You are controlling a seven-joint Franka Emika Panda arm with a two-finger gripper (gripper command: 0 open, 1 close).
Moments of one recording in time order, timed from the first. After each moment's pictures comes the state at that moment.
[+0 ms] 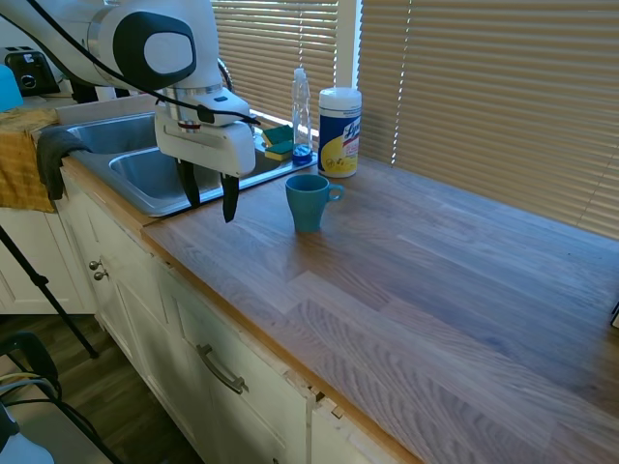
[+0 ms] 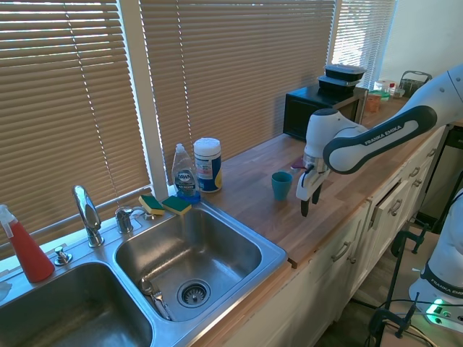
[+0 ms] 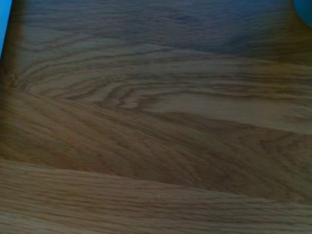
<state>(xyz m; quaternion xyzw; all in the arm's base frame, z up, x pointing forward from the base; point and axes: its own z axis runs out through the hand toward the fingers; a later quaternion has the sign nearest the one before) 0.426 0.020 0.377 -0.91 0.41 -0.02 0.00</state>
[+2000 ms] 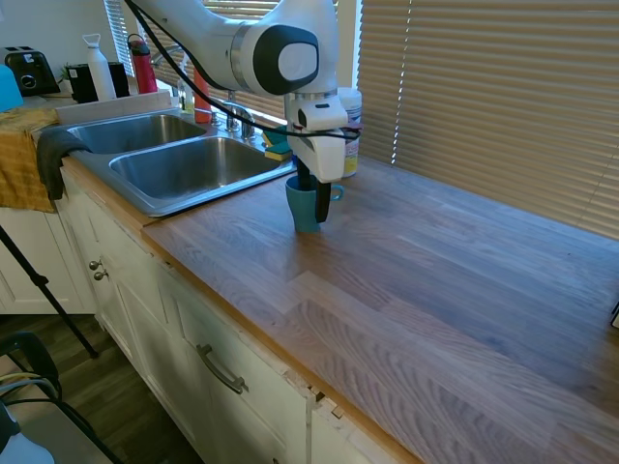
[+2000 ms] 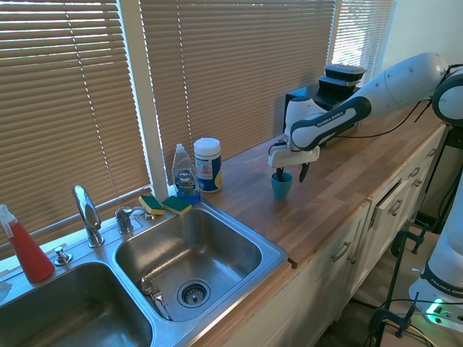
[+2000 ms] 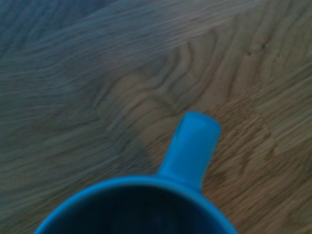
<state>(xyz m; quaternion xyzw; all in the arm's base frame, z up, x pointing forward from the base) 0.553 -0.108 0.364 -0.74 0.67 -0.03 0.00</state>
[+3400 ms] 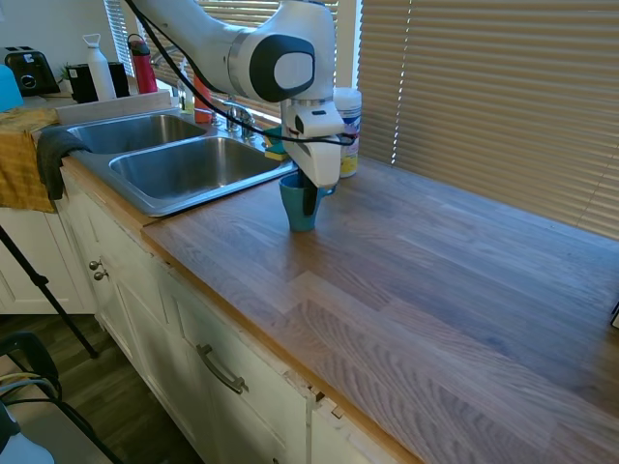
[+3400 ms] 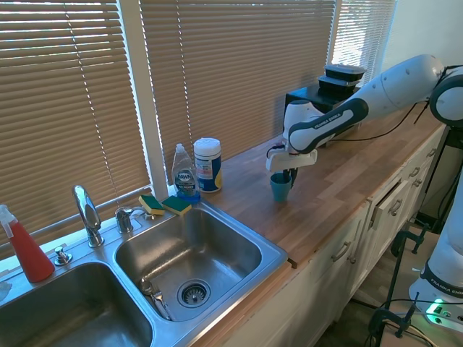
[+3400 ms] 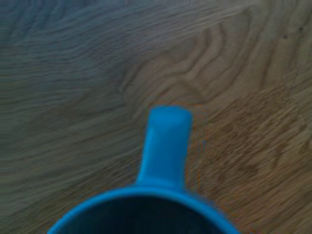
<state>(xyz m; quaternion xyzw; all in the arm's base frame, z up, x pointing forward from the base) 0.556 -0.095 0.365 -0.75 0.66 -0.03 0.02</state>
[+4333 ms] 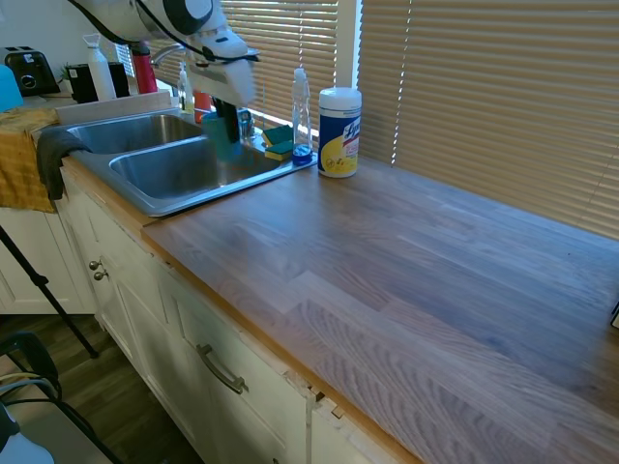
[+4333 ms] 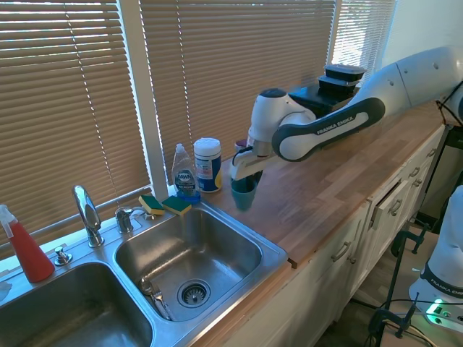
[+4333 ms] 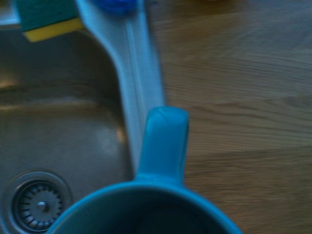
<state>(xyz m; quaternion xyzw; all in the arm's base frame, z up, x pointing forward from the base) 0.582 0.167 0.451 -0.86 0.49 -0.11 0.05</state>
